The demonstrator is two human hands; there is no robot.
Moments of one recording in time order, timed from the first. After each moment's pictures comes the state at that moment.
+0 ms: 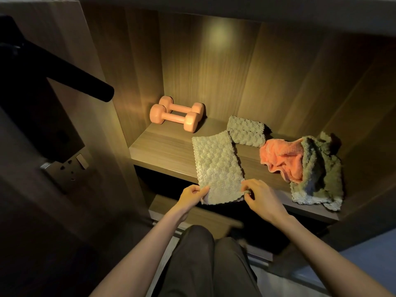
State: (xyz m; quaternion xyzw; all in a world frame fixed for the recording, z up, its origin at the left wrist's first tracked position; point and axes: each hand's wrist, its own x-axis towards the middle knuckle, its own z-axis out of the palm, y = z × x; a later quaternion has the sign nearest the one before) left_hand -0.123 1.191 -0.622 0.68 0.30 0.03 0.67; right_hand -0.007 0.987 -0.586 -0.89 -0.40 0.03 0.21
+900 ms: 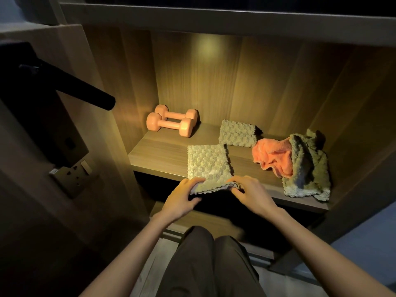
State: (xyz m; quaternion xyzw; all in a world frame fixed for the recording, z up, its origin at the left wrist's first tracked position) left_hand -0.163 1.201 -0.579 0.92 0.09 0.07 0.37; right_hand -0.034 0.996 -0.561 -0.89 -0.40 0.03 0.24
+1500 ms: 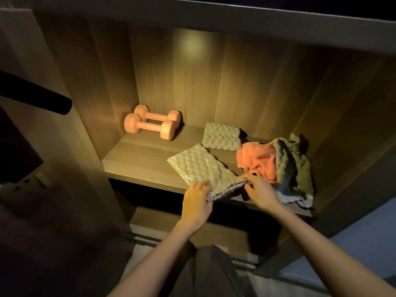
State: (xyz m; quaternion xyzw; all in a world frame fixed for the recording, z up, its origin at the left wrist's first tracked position) left_hand -0.089 1.123 -0.597 0.95 0.12 0.16 0.23; right_hand 0.031 0.958 -0.561 -0.93 -0.28 0.04 0.22
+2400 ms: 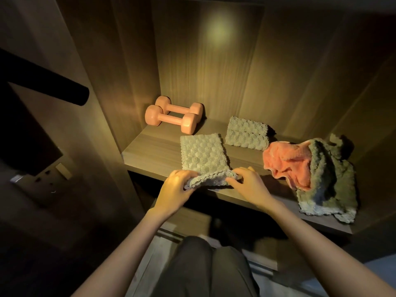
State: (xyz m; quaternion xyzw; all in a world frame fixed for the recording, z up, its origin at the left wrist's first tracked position) left_hand -0.121 1.232 -0.592 0.92 0.12 0.20 0.30; right_hand 0.028 1.047 -0.579 -0.88 -0.36 0.08 0.31
